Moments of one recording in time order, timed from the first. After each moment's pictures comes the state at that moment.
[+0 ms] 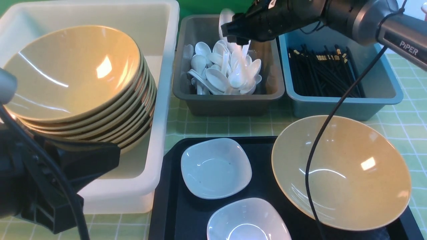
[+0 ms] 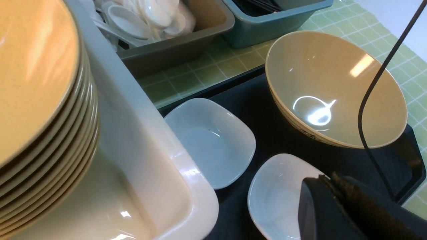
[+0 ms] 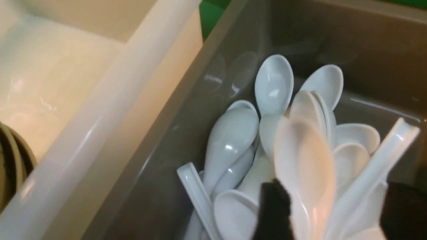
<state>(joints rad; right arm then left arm) 0.39 2.17 -2.01 0.26 0.43 -0.08 -0.47 0.68 -0.80 -0.34 0.78 0.21</state>
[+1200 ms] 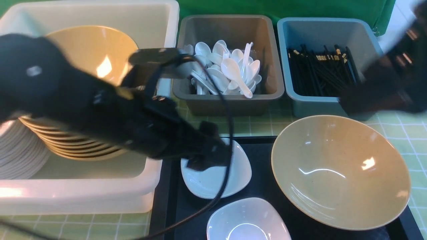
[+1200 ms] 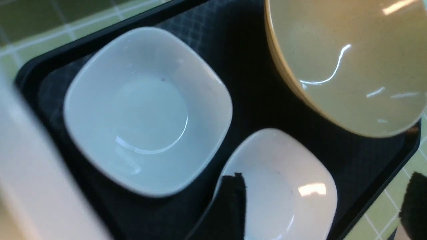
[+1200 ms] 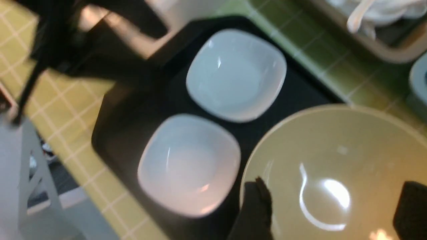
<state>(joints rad) 0.41 1.18 -1.40 0.26 1.17 -0.31 -0.55 1.36 -1.05 -0.51 0.80 0.27</state>
